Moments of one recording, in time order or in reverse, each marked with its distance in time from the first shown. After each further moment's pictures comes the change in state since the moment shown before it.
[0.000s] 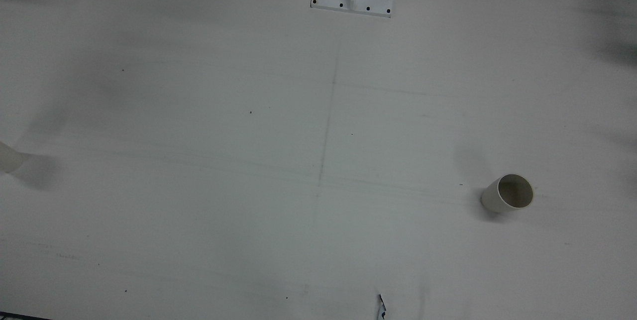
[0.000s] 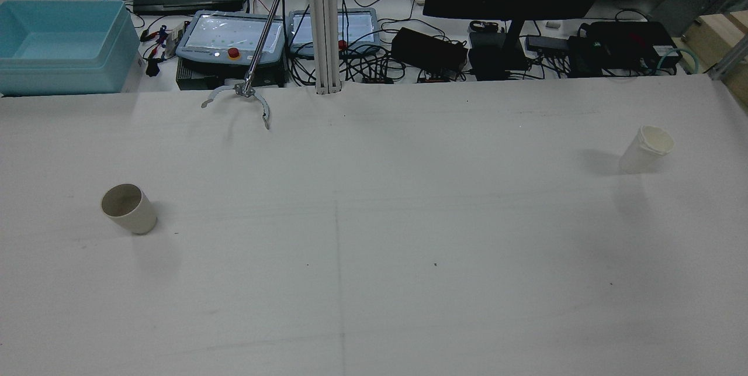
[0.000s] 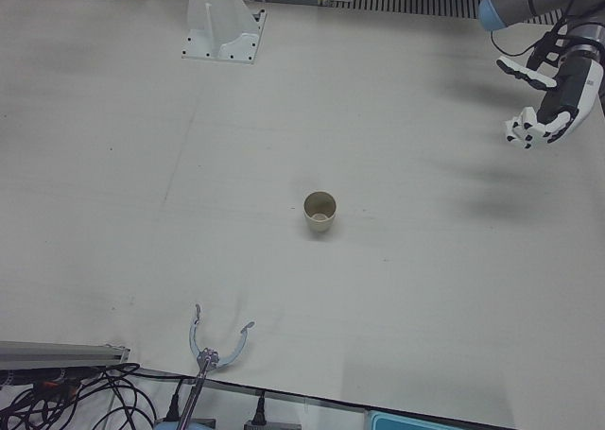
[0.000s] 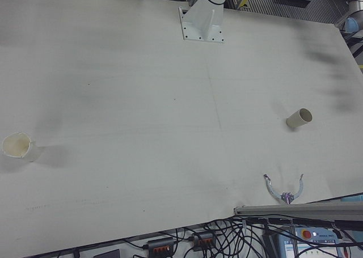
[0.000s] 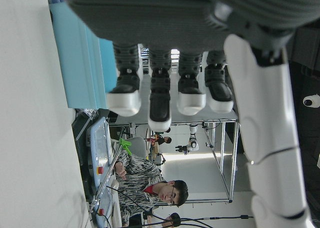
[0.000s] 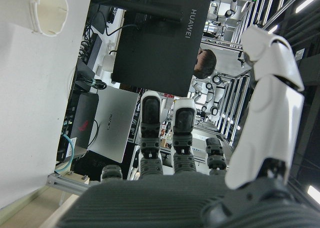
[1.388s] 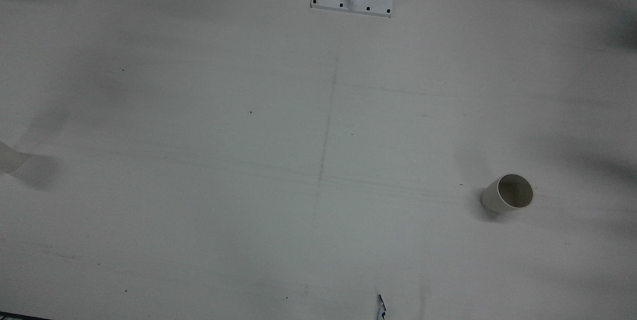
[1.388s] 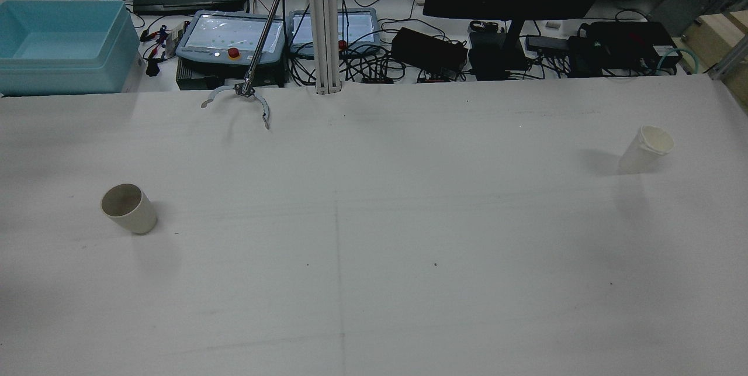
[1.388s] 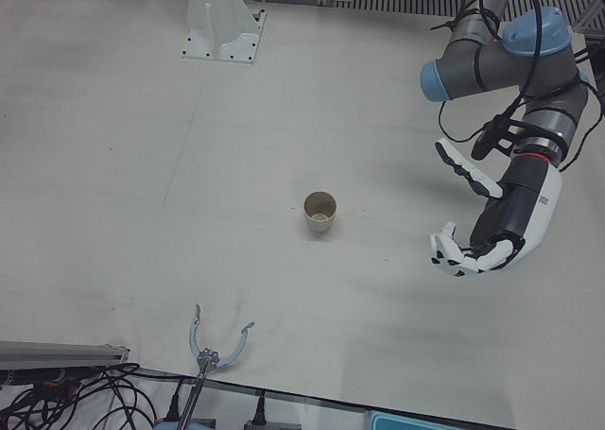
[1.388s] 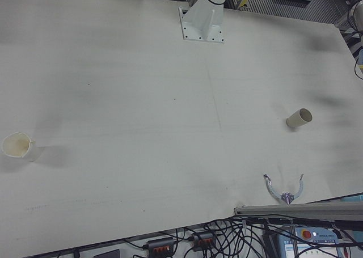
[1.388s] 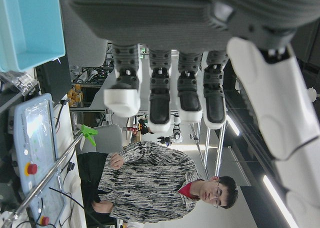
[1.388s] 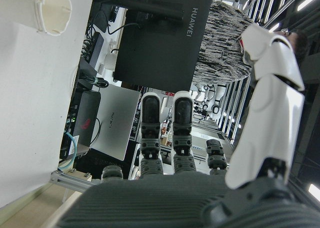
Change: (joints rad) left arm -0.008 -0.630 0.196 0.361 0.000 -0.059; right arm 0.001 -0.018 0.010 0.001 0.000 0.001
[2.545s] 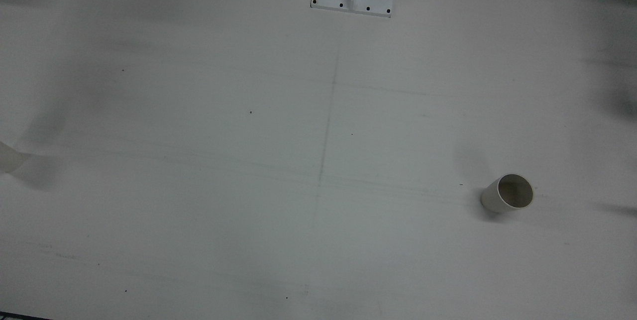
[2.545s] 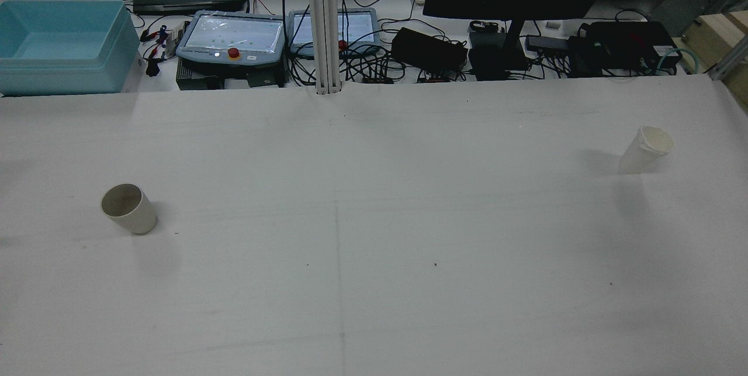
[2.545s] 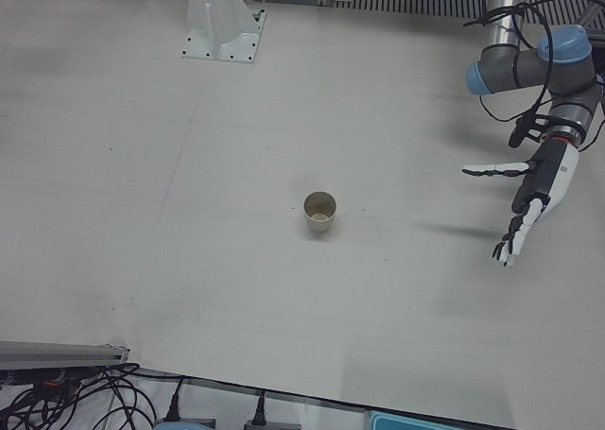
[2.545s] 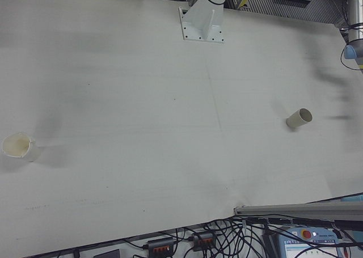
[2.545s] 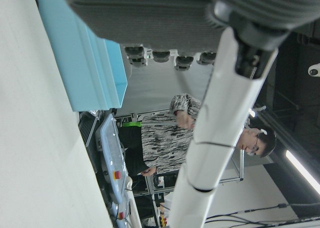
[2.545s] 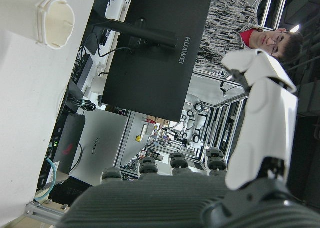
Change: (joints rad) left arm 0.069 0.298 0.137 -0.422 -0.030 0.175; right arm -0.047 0.048 -0.187 0.283 -0.003 -0.030
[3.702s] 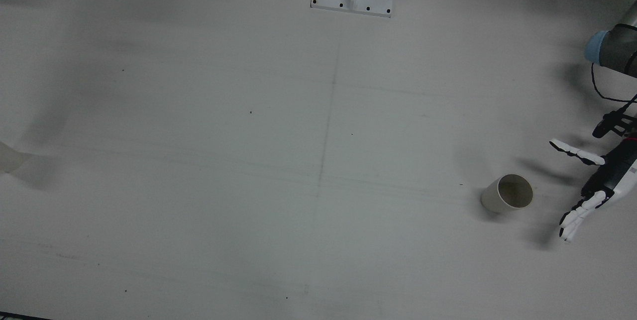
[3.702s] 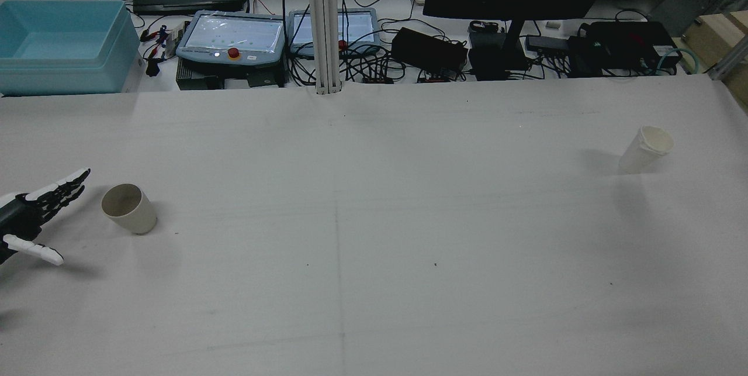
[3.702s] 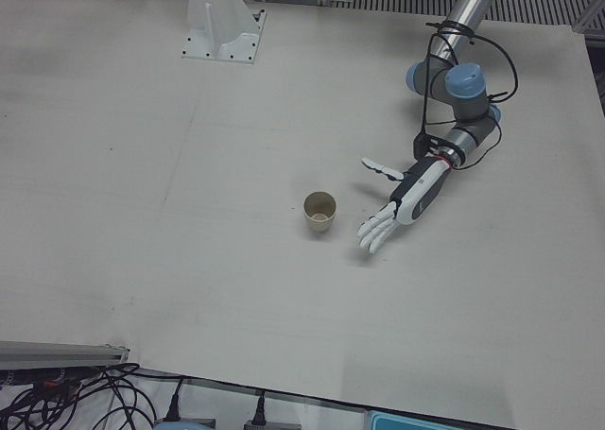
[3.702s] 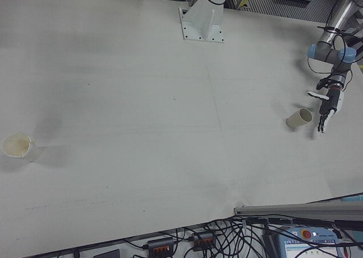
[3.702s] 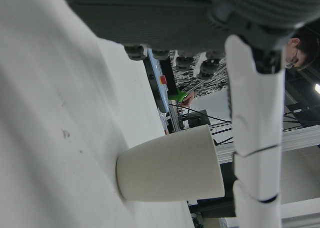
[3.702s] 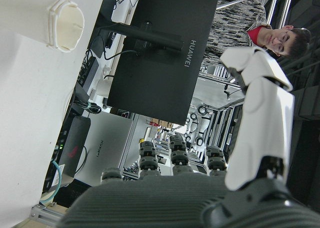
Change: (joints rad) left arm 0.503 -0.069 -0.007 0.028 -0.274 0.252; right arm -0.015 0.006 -0.026 0.016 -0.002 -0.006
